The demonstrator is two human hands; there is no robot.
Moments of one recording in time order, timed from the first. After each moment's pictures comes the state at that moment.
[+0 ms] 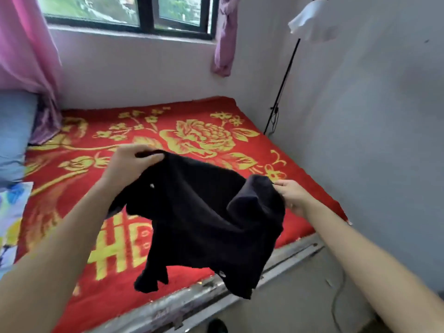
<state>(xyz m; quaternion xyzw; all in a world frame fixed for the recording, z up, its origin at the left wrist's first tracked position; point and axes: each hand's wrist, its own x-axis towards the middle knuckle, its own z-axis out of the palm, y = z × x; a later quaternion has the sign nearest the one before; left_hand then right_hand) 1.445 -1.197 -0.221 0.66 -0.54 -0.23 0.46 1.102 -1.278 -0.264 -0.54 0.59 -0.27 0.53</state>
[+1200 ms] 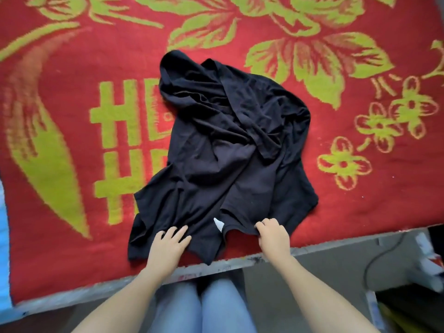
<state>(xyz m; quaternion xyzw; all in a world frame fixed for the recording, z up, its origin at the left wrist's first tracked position) 1.477 -1.164 -0.693 0.69 -0.67 -0.26 -0.09 1.247 -1.312 -0.662 -0.83 0.48 0.24 0.16</state>
